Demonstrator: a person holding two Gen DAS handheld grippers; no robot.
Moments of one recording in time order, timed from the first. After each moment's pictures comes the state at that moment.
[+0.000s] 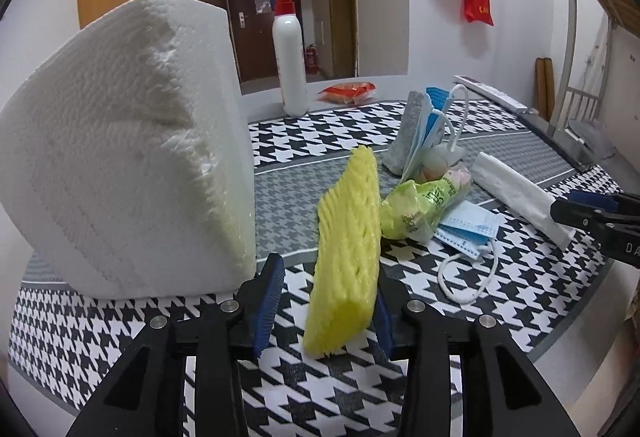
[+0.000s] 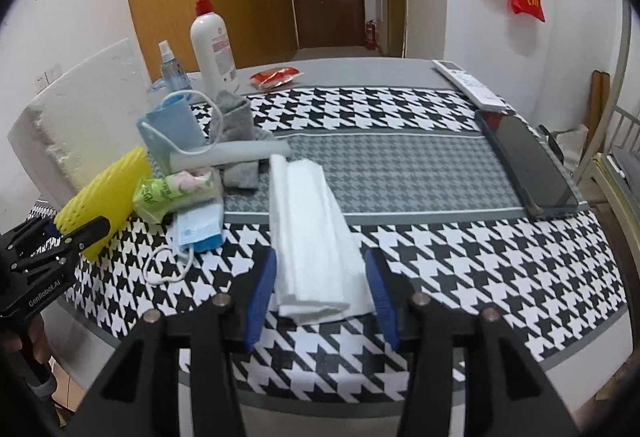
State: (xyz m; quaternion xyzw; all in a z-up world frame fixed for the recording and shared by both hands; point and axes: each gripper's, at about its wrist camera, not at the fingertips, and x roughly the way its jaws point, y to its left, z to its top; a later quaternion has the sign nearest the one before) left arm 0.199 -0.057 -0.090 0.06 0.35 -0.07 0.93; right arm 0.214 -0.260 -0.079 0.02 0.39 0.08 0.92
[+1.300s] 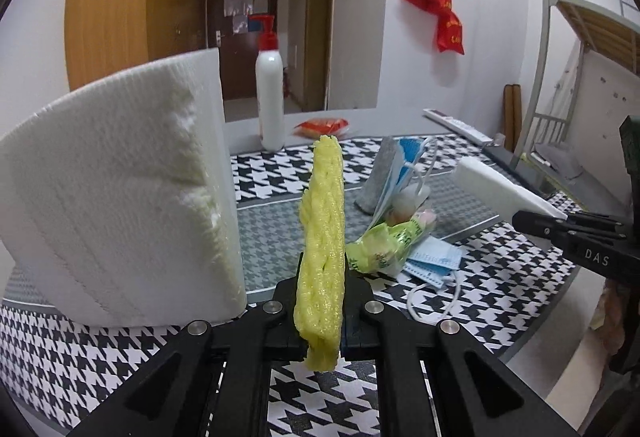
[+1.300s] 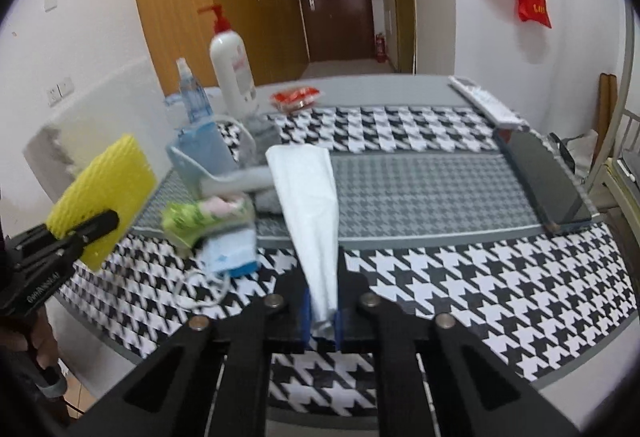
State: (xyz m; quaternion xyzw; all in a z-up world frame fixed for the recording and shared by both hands) left arm 0.188 -0.041 -0.063 0.02 0.31 -0.14 0.94; right arm 0.211 -0.245 -0.062 0.04 0.36 0.10 0.93
